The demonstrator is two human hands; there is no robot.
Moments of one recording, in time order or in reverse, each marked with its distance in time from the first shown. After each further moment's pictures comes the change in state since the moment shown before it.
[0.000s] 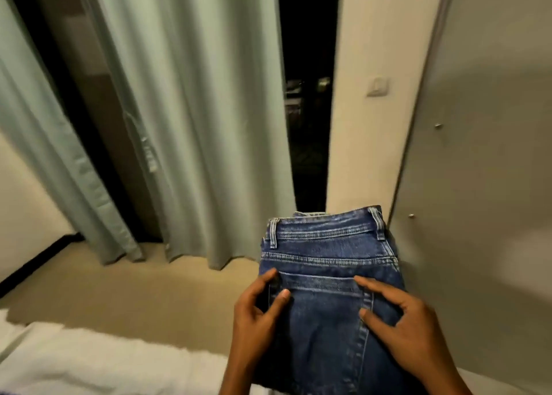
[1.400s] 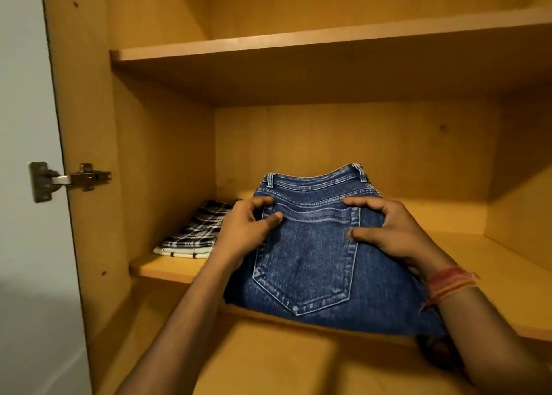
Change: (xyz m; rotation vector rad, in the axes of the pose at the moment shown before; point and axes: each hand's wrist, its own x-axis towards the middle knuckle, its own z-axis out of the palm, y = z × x) left_hand -0.325 0.385 0.566 -0.323 -1.427 0.572; right_hand -0.363 -0.135 -0.594 -0.560 1.142 0.344
